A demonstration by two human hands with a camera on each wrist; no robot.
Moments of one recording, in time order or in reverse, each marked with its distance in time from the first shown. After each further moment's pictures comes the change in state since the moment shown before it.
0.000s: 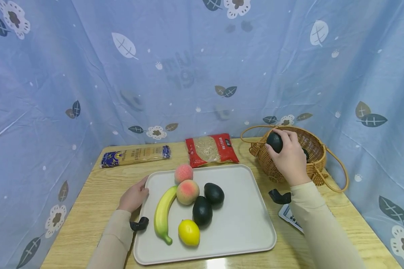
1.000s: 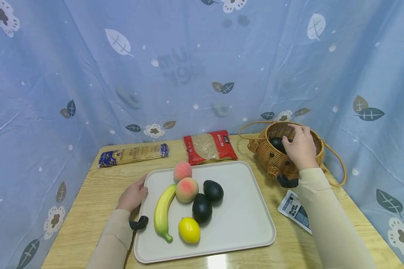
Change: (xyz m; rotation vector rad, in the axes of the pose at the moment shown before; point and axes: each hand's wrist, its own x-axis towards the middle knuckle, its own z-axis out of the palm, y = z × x) left_hand 0.004 -0.003 0.000 0.001 -0.007 0.005; right_hand 0.025 0.046 -0.006 -0.051 -0.125 0.222
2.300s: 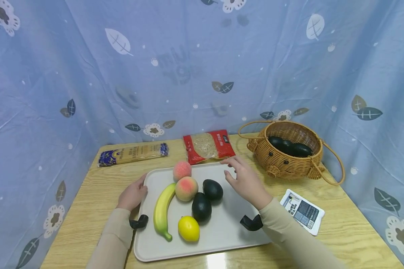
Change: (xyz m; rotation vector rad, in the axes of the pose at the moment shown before) left_hand 0.002 -0.002 0.001 0.027 0.028 0.046; right_hand -0.110 -0.110 0.068 0.236 -0.174 -0.488
